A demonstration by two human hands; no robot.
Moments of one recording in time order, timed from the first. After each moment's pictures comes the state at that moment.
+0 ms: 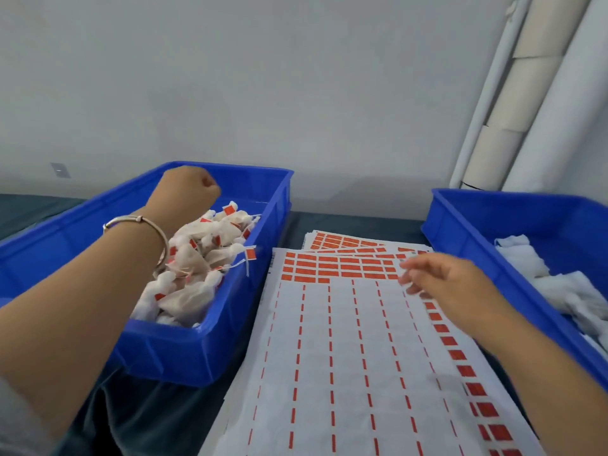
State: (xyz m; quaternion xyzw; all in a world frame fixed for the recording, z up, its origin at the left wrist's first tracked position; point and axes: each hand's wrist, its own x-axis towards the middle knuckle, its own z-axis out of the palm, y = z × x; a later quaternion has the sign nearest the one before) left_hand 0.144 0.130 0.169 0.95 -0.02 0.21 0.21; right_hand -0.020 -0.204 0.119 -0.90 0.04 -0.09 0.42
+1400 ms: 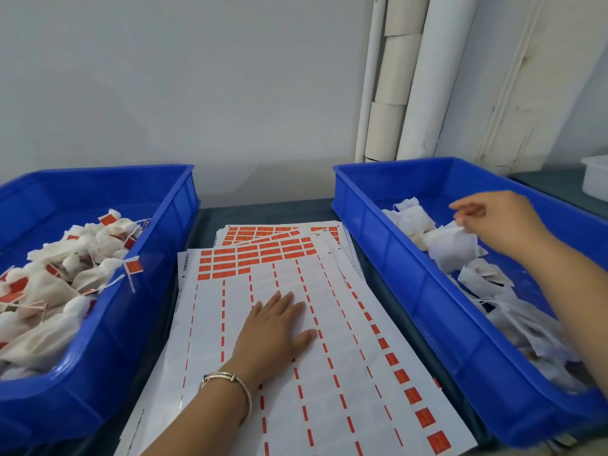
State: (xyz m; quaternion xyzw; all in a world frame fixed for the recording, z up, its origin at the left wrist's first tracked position) left_hand 0.045 -0.078 -0.037 0.94 -0.33 -0.01 0.12; right_hand -0.048 -0.400 0.133 -0.90 0.25 -0.23 0.27
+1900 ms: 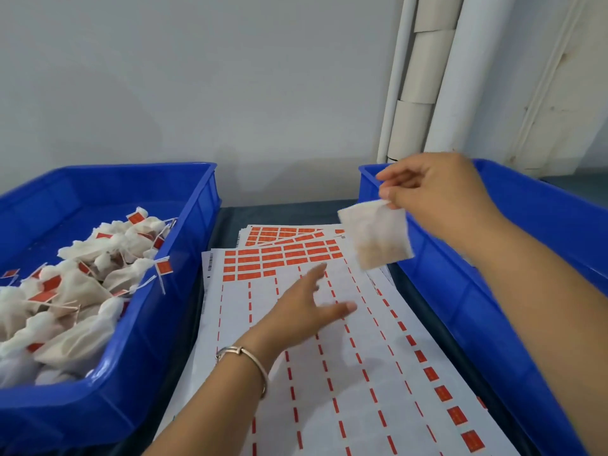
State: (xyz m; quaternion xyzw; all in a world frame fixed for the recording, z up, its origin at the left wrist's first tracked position) left_hand 0.058 -0.079 0.028 0.85 -0.28 -0.17 0.41; right_hand -0.006 -0.249 0.178 -0.87 0.05 -0.29 0.41
